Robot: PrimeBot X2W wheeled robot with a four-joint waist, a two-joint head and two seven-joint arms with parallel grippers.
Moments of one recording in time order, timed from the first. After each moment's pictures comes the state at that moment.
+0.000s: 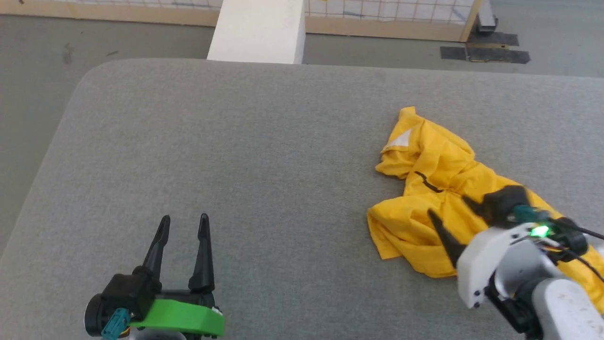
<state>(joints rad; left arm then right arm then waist) 0.07 0.06 -0.07 -0.06 -0.22 -0.05 -0.26 -0.13 -0.26 0.17 -0.06 0.21 0.13 0.43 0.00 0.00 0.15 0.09</state>
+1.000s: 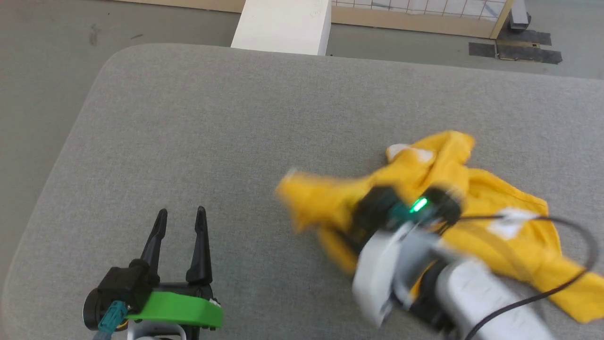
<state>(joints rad) 0.04 0.06 -0.06 -0.04 -0.23 -0.05 -0.26 -0.39 -0.23 0.60 -0.06 0.34 0.13 0.43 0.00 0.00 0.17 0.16</state>
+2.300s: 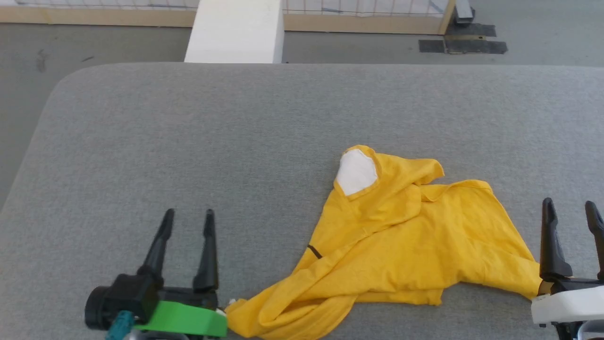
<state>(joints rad) 0.08 0.06 -0.08 -0.11 -0.18 -0.07 -0.26 0.11 -0.05 -0.22 -0.19 0.17 0.13 -0.08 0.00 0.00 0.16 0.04</state>
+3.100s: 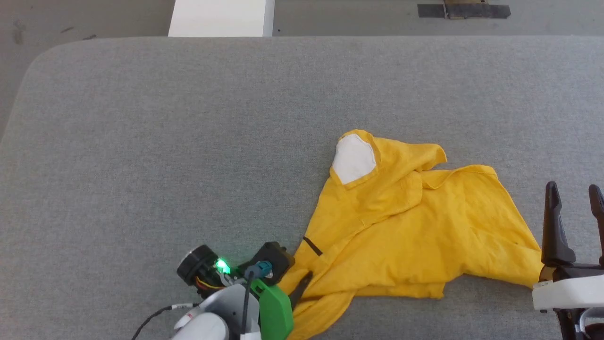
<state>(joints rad) -0.23 0.35 -0.67 0.03 -0.25 -0.13 0.32 0.07 -0.05 -0.23 -0.20 0.20 0.13 -0.08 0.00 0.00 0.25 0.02</state>
